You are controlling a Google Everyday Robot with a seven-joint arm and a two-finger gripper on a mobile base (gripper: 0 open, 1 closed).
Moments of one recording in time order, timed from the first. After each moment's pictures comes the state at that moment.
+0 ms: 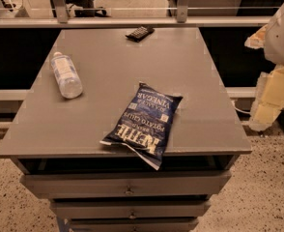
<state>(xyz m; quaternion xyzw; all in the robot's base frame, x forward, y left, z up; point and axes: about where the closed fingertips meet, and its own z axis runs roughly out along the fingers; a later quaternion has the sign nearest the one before) 0.438 -0.217 0.976 -0.60 0.78 -0.03 0.16</state>
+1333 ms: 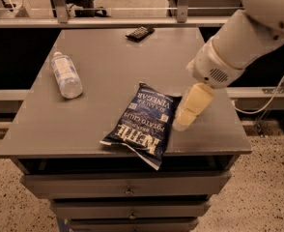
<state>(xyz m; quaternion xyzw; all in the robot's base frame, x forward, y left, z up) 0.496 -0.113 0.894 -0.57 0.79 0.10 0.21</state>
